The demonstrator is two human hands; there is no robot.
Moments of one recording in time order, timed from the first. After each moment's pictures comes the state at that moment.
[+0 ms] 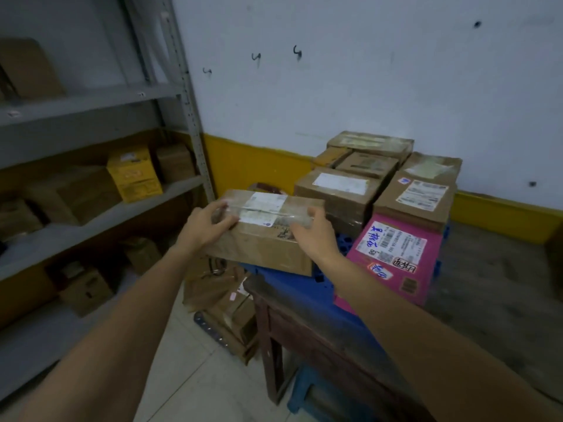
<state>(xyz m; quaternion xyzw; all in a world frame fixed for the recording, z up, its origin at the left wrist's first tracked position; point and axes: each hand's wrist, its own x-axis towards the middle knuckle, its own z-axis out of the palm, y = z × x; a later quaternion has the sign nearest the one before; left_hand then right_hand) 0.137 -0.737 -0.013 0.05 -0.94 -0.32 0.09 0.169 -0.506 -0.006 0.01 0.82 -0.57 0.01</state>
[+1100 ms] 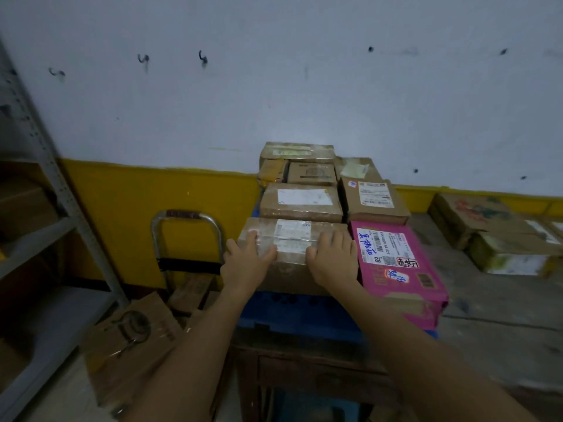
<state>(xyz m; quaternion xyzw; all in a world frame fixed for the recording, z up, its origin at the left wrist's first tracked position) 0.057 -0.669 -0.054 -0.12 -0.94 -0.31 0.01 0.132 -0.528 -0.040 0.25 0.95 -0.12 -0.12</state>
